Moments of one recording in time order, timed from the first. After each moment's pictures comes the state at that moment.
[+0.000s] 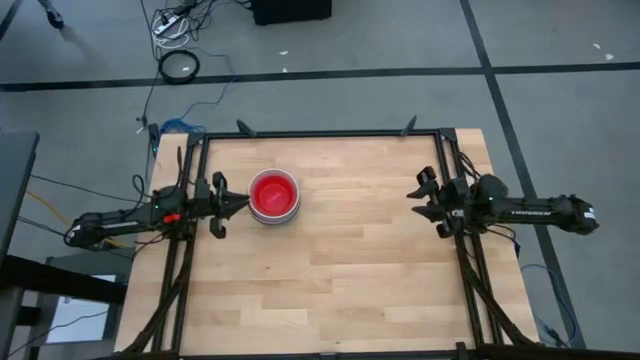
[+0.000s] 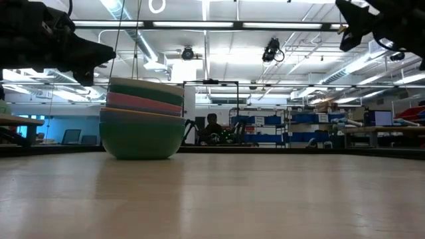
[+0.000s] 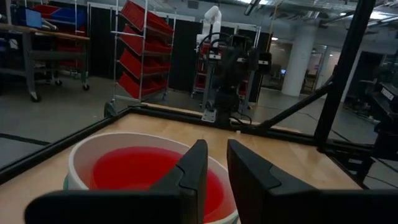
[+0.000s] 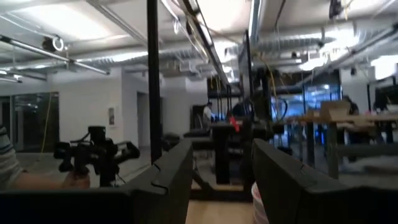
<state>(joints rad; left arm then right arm) 0.13 0.01 0.01 0.11 -0.01 -0.16 -0.16 0.31 0.04 0.70 -0.34 0.19</state>
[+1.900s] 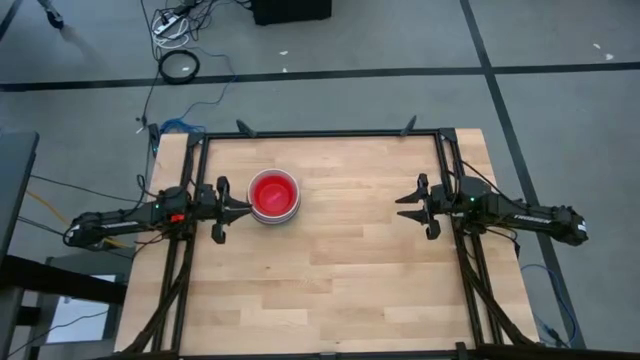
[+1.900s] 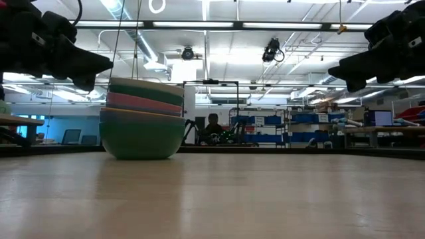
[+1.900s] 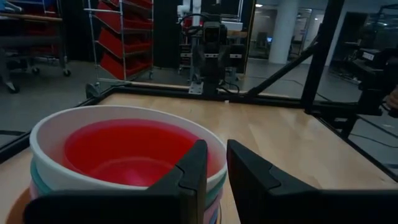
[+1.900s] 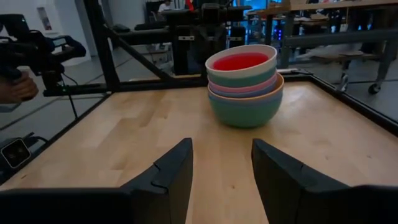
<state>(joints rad) 0.13 0.03 0.01 0.02 0.08 -0.09 -0.23 0.10 0.04 0.01 -0.26 0.04</state>
